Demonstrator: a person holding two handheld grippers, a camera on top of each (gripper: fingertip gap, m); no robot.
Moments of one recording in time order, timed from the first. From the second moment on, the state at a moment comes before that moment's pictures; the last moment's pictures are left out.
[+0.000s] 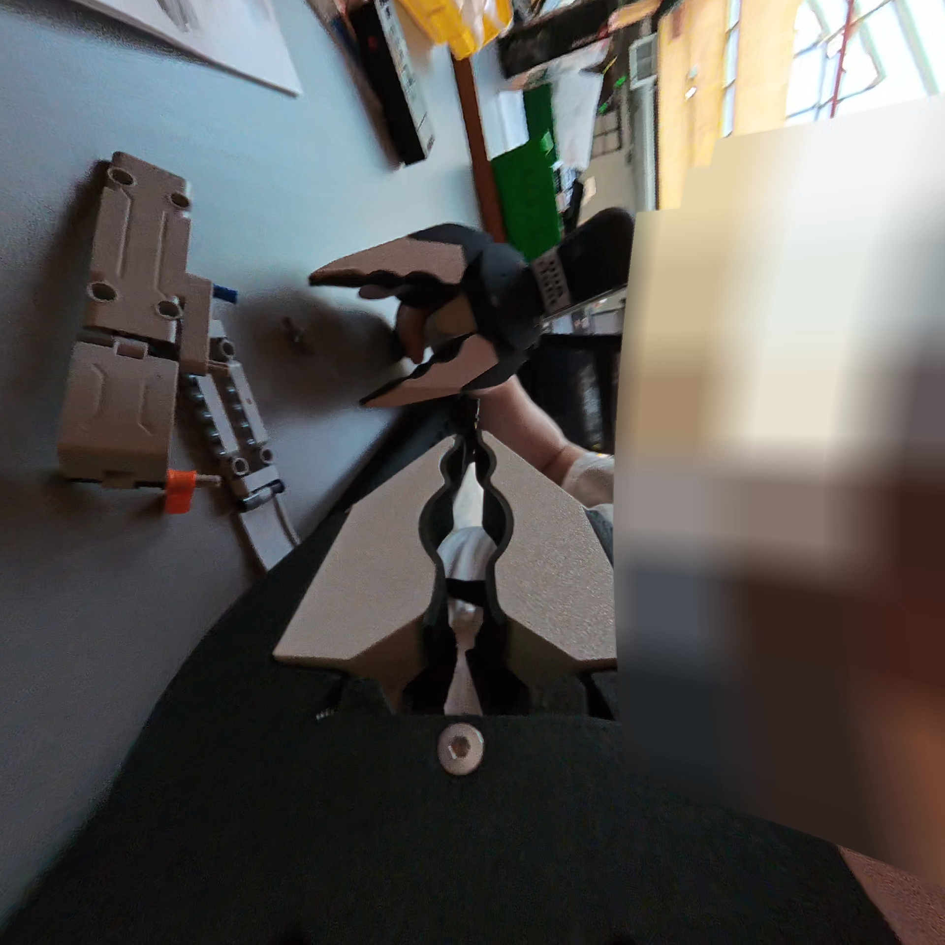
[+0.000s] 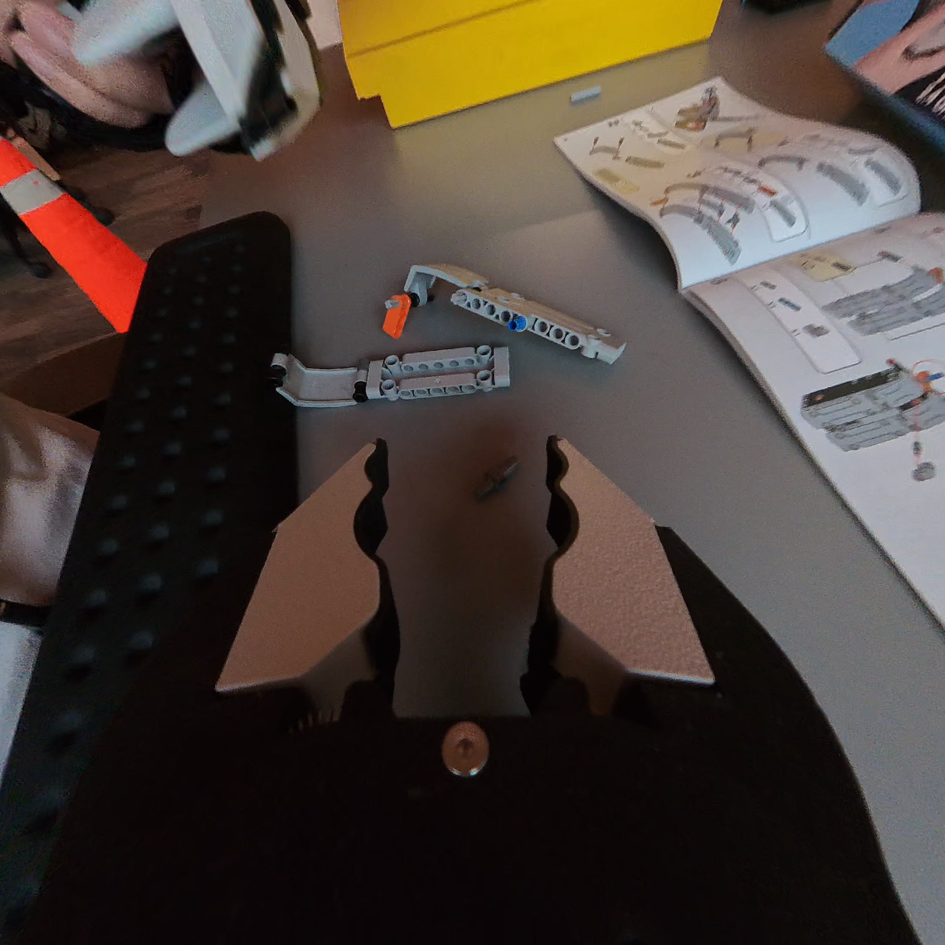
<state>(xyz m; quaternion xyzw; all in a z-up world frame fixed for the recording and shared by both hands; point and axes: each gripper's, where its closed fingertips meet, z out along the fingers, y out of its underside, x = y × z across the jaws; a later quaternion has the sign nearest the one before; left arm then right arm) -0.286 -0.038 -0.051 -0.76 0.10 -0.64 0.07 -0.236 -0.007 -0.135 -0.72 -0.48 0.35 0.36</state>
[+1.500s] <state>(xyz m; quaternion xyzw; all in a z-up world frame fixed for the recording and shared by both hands) -0.230 -0.027 -0.063 -0.75 0.28 -0.55 0.24 -0.229 -0.027 -0.064 -0.60 -0.51 0.26 0.56</state>
